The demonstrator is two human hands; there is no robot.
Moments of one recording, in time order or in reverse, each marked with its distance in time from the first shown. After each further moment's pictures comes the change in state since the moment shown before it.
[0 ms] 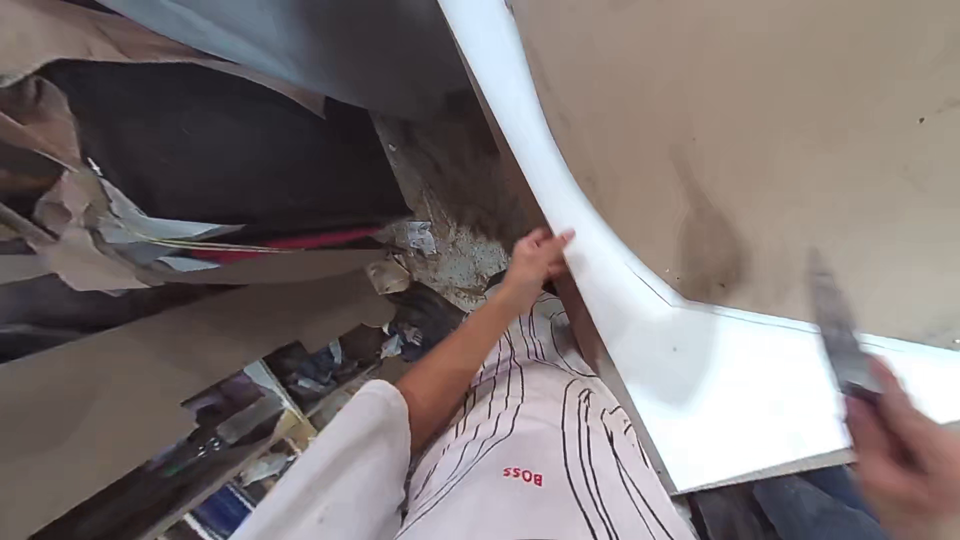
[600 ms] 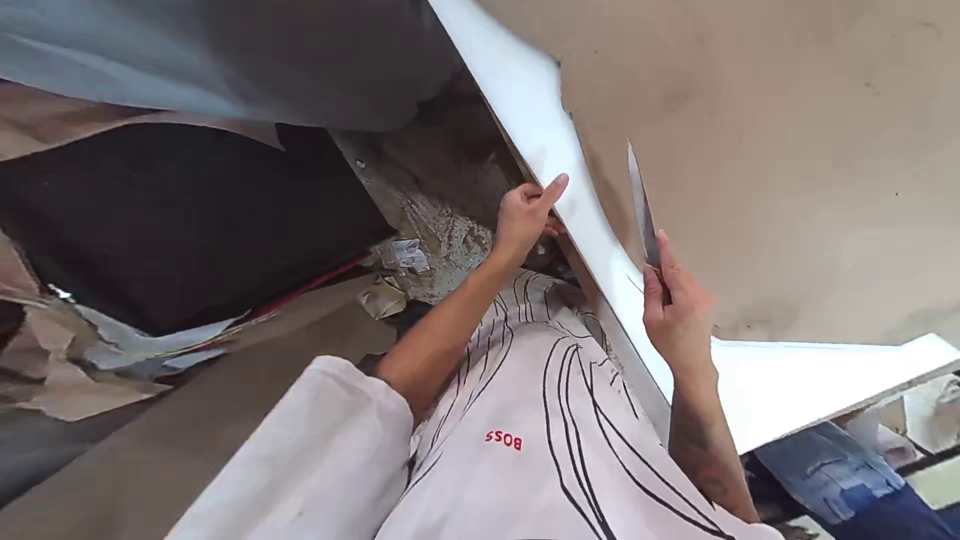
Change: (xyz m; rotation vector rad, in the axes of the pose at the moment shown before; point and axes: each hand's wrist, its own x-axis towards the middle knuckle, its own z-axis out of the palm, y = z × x) left_hand 0.137 0.199 -0.116 0.300 -0.022 0.029; right_hand 0.277 -0.258 0.171 0.104 0.145 0.029
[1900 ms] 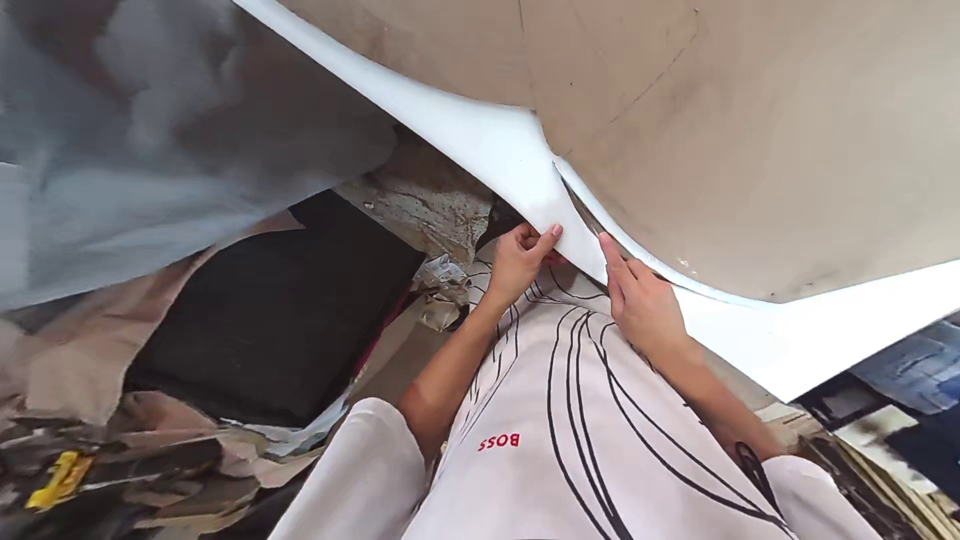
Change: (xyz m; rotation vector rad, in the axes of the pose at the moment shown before) left_hand 0.051 0.027 -0.055 0.076 -0.274 -0.104; right_hand 0.069 -0.074 0.067 -0.141 -0.247 0.235
